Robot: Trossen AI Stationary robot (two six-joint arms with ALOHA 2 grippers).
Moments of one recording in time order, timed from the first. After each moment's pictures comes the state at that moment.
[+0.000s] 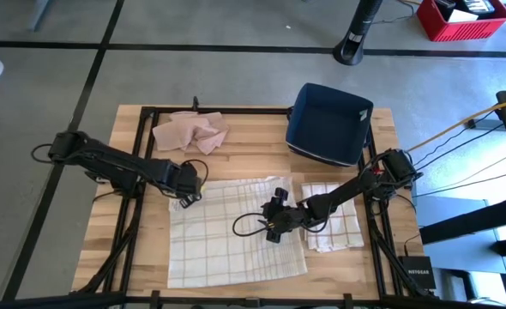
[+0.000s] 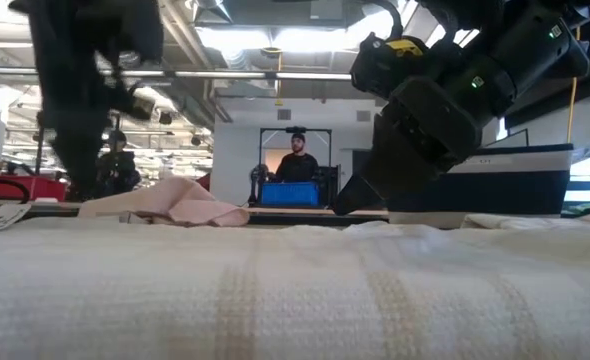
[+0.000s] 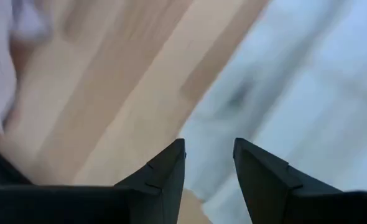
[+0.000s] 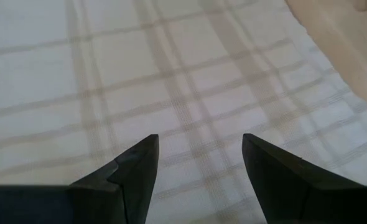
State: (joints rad) left arm -0.15 1.31 0.72 -0.93 -0.32 -0.77; right arm 0.38 1.85 0.90 0.14 0.43 0.38
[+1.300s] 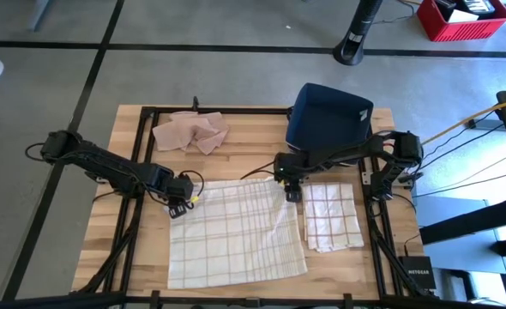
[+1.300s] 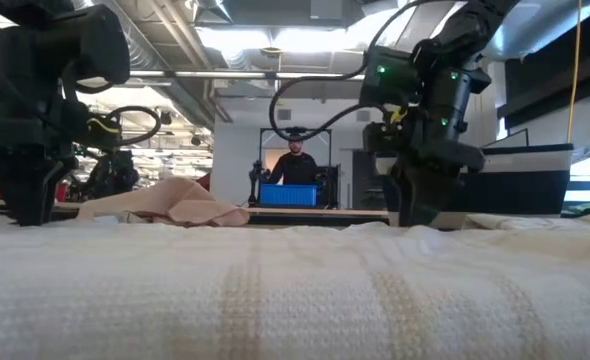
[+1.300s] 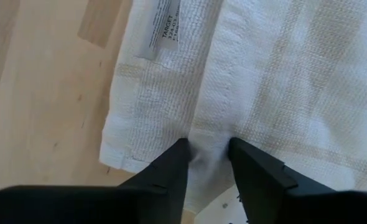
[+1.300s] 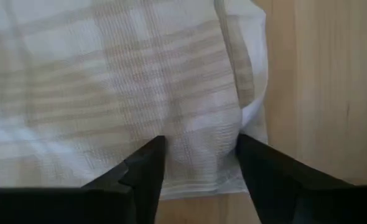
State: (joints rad) left arm -0.18 1.20 0.49 -0.71 -0.08 -0.62; right arm -0.13 1.71 0.92 -0.46 -0.08 -0.08
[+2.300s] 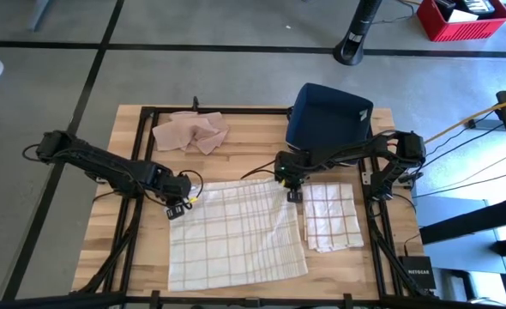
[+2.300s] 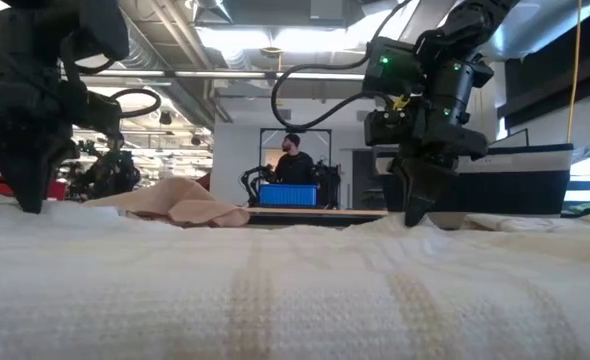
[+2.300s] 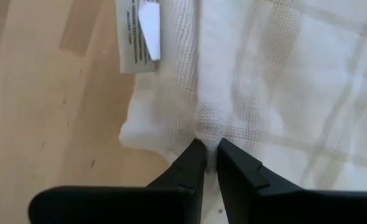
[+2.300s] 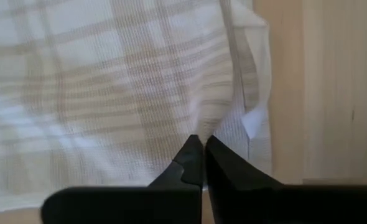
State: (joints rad) left arm -0.18 1.12 0.53 -0.76 -0.03 -0.59; right arm -0.12 1.68 0.92 -0.47 -0.12 -0.08
